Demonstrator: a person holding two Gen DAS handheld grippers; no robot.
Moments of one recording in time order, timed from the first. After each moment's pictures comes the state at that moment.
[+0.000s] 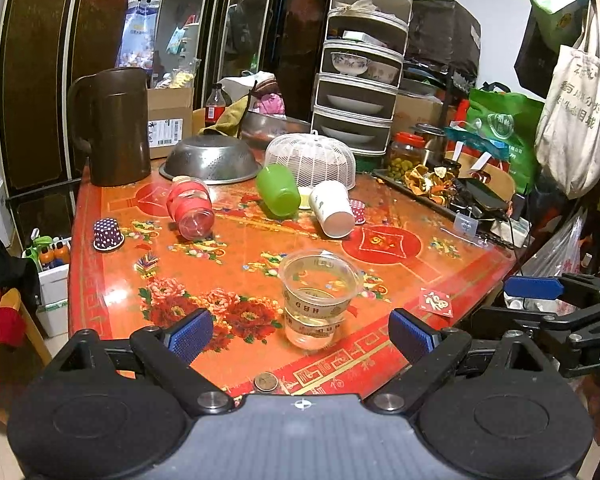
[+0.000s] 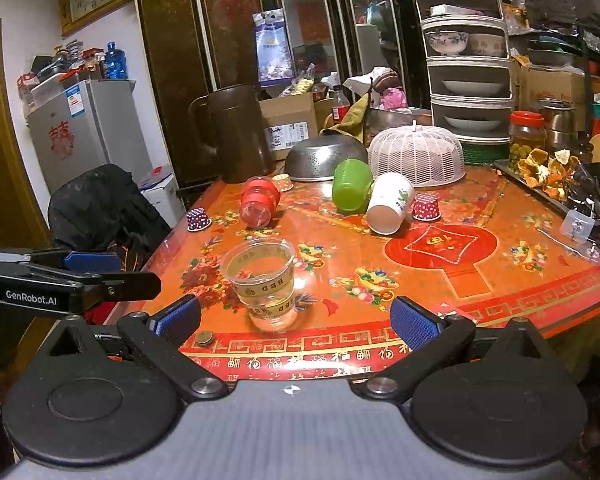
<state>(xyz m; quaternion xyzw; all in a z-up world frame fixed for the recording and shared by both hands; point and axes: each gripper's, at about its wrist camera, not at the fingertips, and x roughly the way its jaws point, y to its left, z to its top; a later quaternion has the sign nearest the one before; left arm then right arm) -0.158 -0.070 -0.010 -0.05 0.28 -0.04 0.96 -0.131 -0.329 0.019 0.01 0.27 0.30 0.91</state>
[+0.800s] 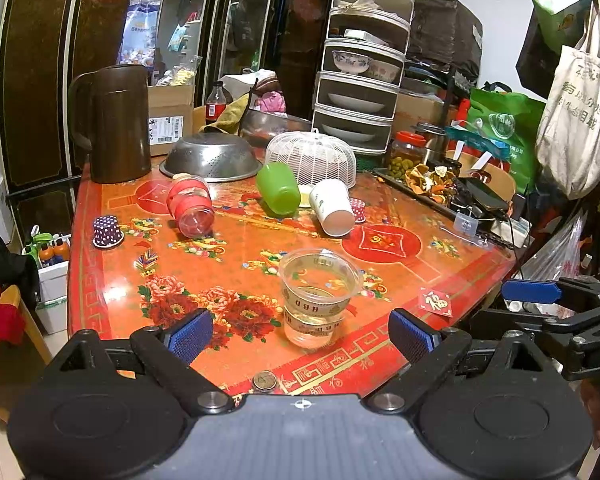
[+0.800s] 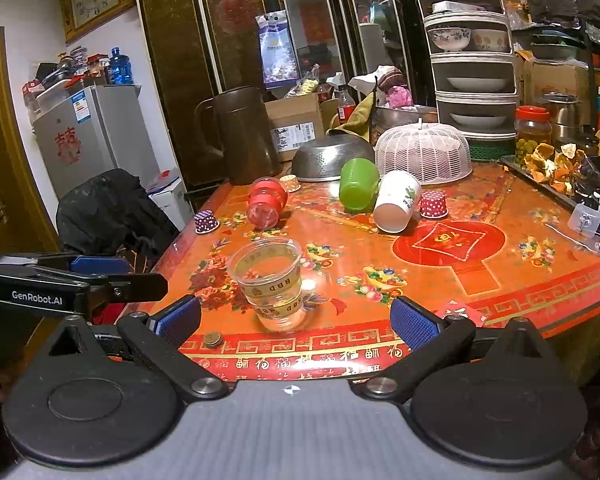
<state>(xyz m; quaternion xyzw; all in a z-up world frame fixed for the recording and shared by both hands) -0.157 -0.072 -0.010 -0.06 0.28 -0.04 0.96 -0.131 -0.330 0.017 0.02 0.27 0.31 0.91</state>
